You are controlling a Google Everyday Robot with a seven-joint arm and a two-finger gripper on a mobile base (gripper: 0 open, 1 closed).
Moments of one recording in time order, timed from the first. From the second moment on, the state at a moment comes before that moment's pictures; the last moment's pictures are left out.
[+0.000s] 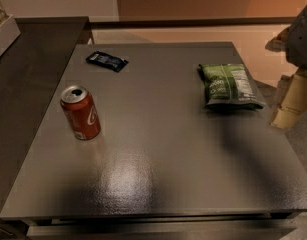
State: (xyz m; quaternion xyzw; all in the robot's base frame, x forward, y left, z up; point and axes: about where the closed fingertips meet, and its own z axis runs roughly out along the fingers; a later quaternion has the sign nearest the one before) arm 0.438 -0.217 0.976 -0.60 0.78 -0.03 0.16
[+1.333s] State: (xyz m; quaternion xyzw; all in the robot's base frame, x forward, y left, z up) arm 0.483 -0.230 0.936 -0.52 0.84 -0.02 0.17
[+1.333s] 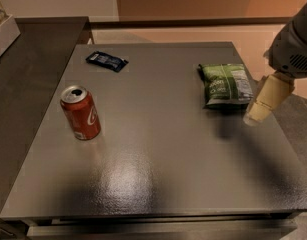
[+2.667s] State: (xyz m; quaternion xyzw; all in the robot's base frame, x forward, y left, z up) arm 0.564 -0.258 0.874 -0.39 0.90 -0.02 0.22
